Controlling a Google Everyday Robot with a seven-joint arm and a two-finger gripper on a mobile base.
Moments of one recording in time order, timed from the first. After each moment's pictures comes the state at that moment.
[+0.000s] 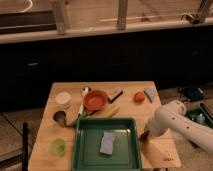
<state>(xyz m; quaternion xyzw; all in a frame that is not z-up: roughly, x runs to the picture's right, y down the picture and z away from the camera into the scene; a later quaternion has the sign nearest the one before) 0.244 0.245 0.777 -0.29 -0.09 -0.11 0.95</state>
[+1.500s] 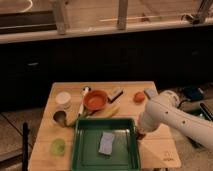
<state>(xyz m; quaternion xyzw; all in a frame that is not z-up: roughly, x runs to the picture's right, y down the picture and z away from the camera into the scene) 0.188 0.212 0.722 -0.28 -0.11 -0.19 0.94</state>
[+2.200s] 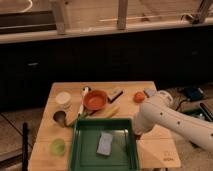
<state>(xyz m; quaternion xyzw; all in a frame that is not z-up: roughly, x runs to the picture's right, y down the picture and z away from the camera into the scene) 0.161 0.215 0.716 -0.28 -0.12 -0.21 0.93</state>
